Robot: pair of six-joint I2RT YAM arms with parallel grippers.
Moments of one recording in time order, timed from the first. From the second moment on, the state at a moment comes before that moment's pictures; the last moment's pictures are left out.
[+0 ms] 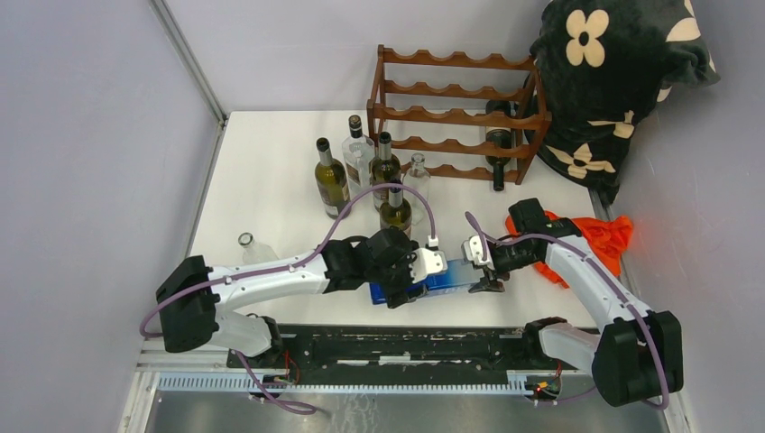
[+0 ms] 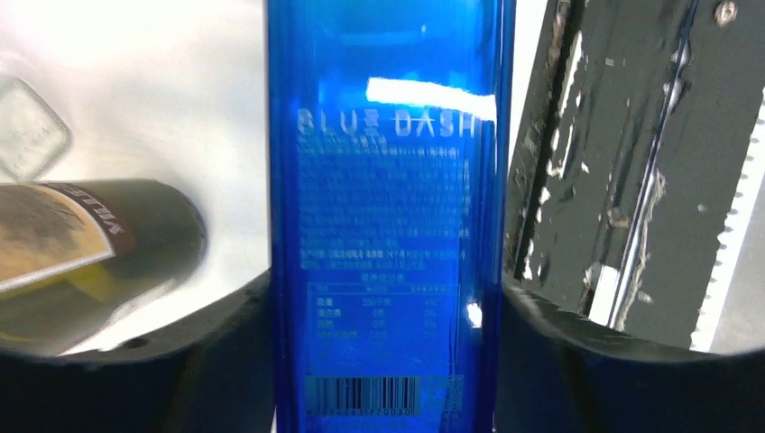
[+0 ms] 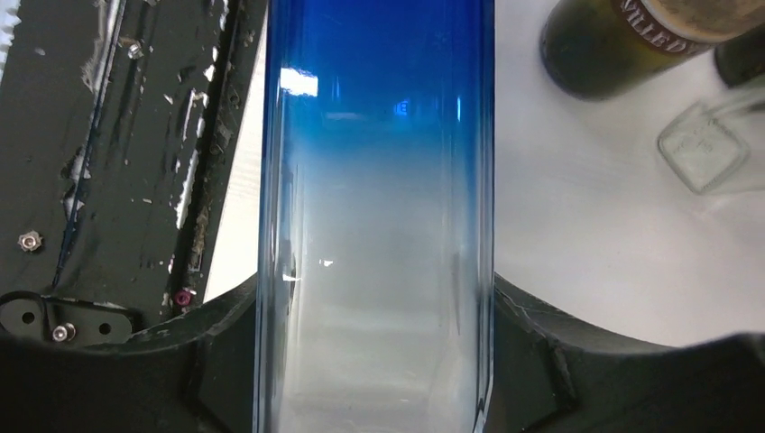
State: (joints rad) left arm -1.13 1.37 0.93 -0.38 0.16 0.23; right arm 0.22 1.13 0.71 -0.99 -0.94 -1.50
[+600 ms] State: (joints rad) left arm -1.13 1.21 1.04 -0.41 0.14 0.19; right arm 0.07 0.89 0.68 -1.07 -0.76 -1.42
